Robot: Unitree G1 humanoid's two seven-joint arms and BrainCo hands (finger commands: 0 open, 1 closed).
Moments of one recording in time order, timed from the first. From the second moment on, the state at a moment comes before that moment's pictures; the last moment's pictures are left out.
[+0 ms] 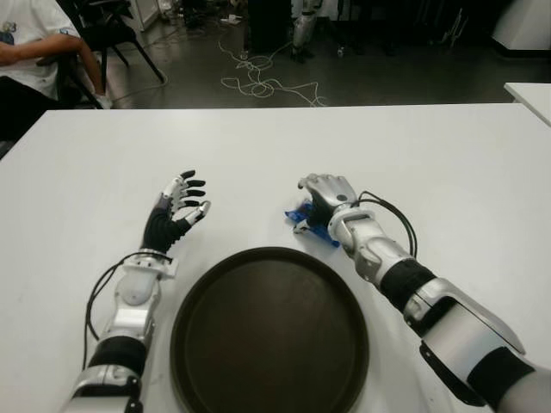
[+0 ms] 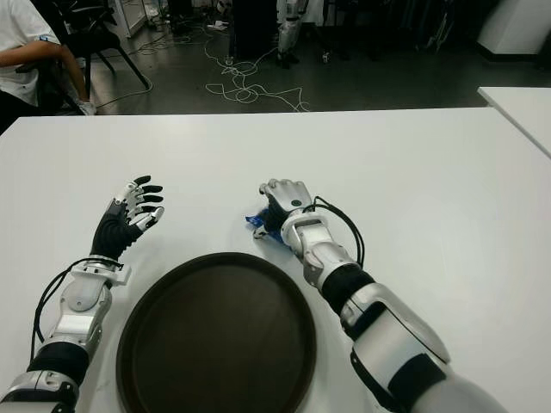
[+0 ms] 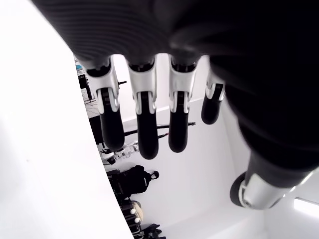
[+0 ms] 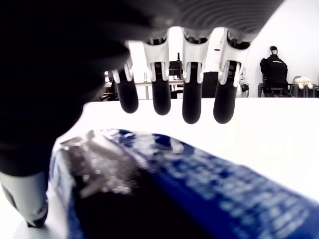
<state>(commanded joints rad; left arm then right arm) -0.31 0.18 0.06 0.80 0.05 -0.70 -0.06 -0.71 -0.13 0.67 0.96 -0.82 0.19 -0.15</state>
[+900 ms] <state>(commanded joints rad) -0.33 0.18 0.06 0.82 0.05 -0.69 -0.07 -0.64 -0.19 0.67 0.73 -0.83 0.23 0.01</state>
